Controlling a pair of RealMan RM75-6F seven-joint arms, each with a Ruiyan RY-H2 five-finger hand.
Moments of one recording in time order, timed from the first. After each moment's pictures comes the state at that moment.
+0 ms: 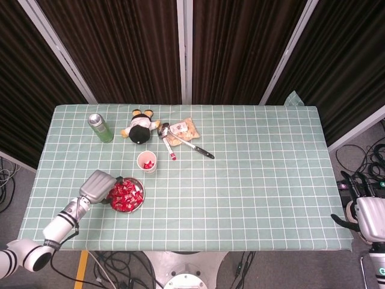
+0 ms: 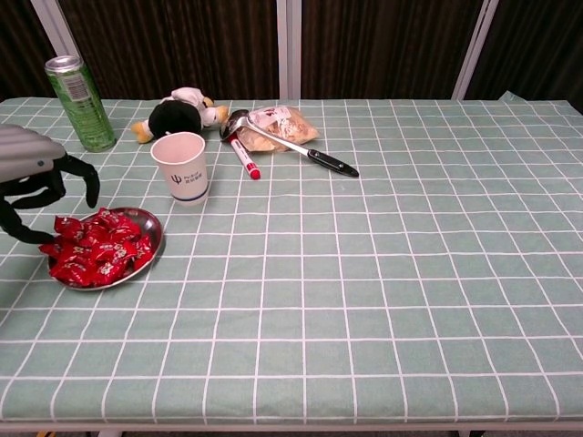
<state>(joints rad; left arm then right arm) -0.62 -1.36 0.04 -1.40 1.41 0.93 0.16 0.07 -0.99 0.06 -1.66 -1.50 1.46 0.04</state>
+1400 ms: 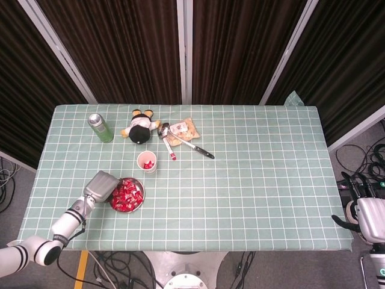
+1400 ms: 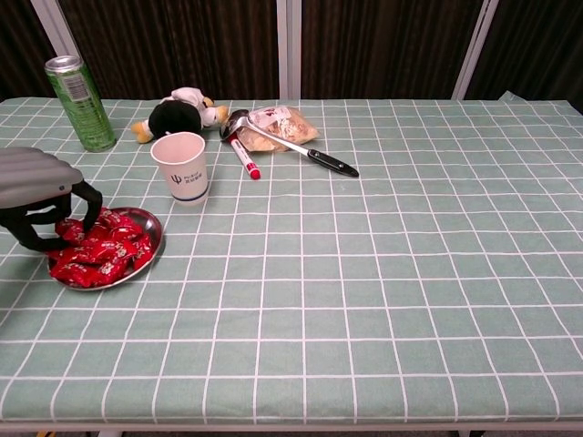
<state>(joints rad) -0.64 -1.43 0.03 -1.34 1.30 0.83 0.31 0.07 -0.98 0.06 -1.67 -1.50 1.46 0.04</state>
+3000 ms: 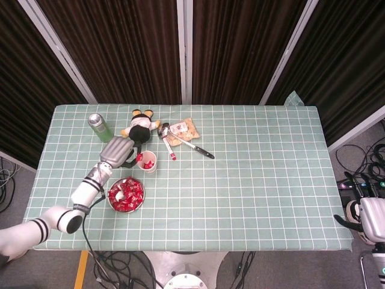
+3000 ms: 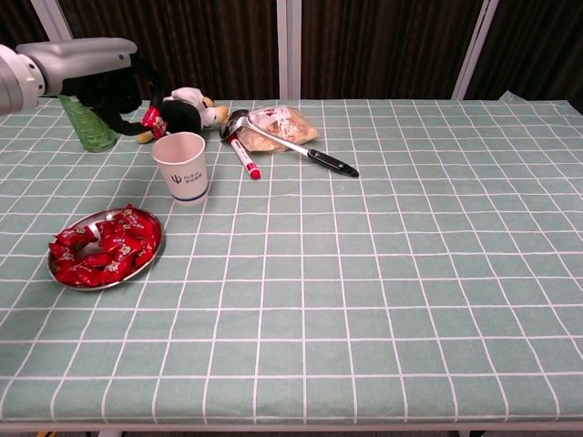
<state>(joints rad) -0.81 -1.48 -0.22 -1.26 1.22 0.78 0.04 0.07 -0.99 0.06 -1.64 -1.48 1.45 0.07</state>
